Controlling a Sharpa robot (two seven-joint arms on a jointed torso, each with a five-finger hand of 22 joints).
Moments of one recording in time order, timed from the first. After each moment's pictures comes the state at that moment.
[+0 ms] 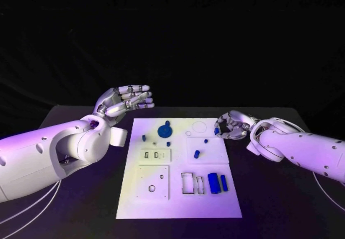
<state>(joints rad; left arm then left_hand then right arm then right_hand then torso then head) 1.19 -0.97 0.02 1.65 -0.04 -0.31 0.50 1.50 -0.16 0.39 0.16 0.05 0.82 0.21 0.21 0.14 0.96 0.19 0.12 0.07 0.90 0.15 0.30 0.22 0.18 0.85 0.26 0.29 0.10 1.22 -0.77 -0.14 1.21 -1.12 -0.31 0.11 1.34 -0.25 0.48 0.07 0.31 0.81 0.17 0.29 0.41 1.45 0.08 1.43 1.31 1.47 0.01 1.54 1.31 0.05 1.44 0.12 1.43 1.31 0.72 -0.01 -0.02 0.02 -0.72</state>
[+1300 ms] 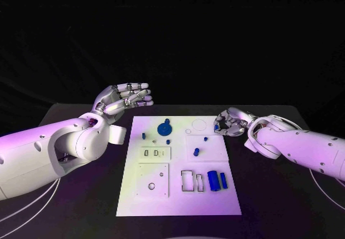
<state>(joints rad) 1.19 -0.97 0.02 1.65 -0.04 -0.31 0.50 1.50 -0.16 0.39 0.16 0.05 0.82 0.21 0.21 0.14 0.96 0.19 0.12 0.07 0.90 0.15 0.30 0.22 0.18 0.85 0.26 0.29 0.10 1.22 -0.75 -0.14 1.21 -1.12 -0.33 0.09 1.32 -0.23 0.51 0.06 0.29 0.88 0.16 0.29 0.42 1.46 0.07 1.45 1.31 1.47 0.01 1.54 1.31 0.05 1.45 0.11 1.44 1.31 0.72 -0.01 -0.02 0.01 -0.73</state>
